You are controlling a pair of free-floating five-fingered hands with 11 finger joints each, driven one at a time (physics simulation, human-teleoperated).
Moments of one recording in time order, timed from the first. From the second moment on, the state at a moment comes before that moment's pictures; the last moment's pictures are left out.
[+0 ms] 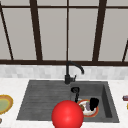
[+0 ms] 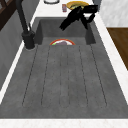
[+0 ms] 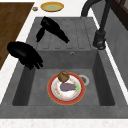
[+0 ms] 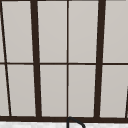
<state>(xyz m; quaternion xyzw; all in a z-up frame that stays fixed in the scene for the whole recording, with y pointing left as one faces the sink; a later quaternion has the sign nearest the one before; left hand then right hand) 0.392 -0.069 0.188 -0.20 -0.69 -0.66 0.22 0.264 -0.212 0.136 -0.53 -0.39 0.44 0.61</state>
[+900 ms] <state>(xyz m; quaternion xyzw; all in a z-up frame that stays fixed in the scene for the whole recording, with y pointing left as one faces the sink) 0.347 0.070 0.214 -0.20 -0.69 -0.66 0.22 0.264 -0.212 0.136 -0.53 -0.39 0.44 0.61</state>
